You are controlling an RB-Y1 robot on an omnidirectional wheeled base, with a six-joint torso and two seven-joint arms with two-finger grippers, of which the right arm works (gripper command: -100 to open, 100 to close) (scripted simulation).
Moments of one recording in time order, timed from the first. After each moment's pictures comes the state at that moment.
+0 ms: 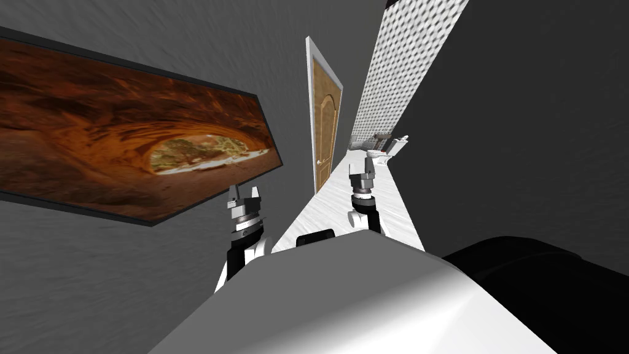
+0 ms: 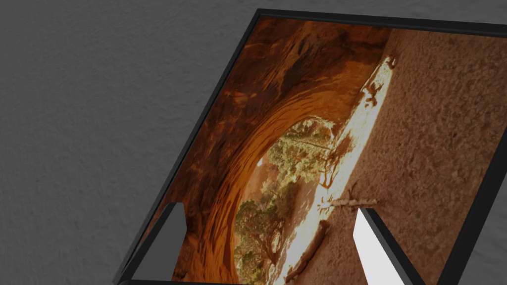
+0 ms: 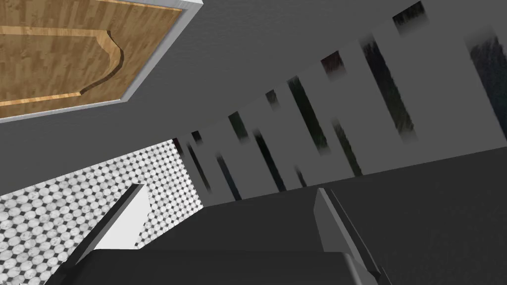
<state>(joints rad) 0.45 0.05 0.04 -2.31 0.11 -0.58 -0.05</state>
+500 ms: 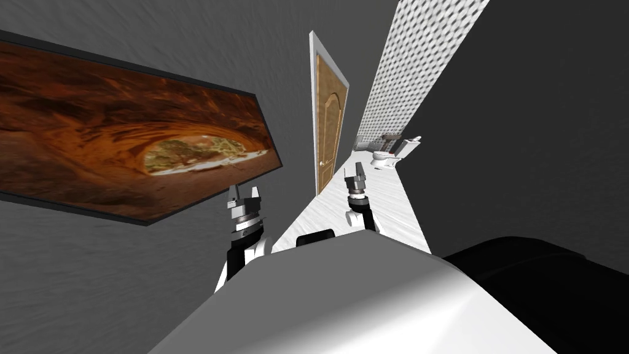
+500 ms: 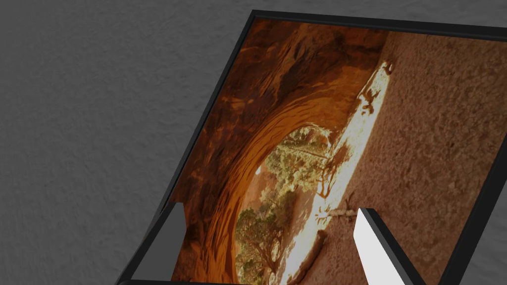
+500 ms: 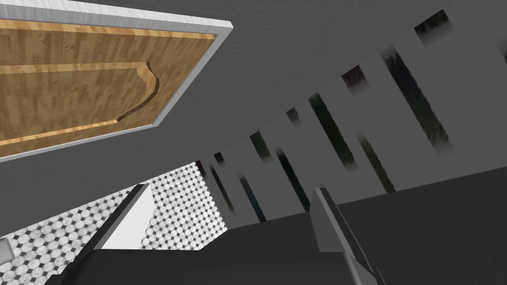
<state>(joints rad) 0.42 0.01 0.05 -2.20 0.10 -0.60 -0.05</state>
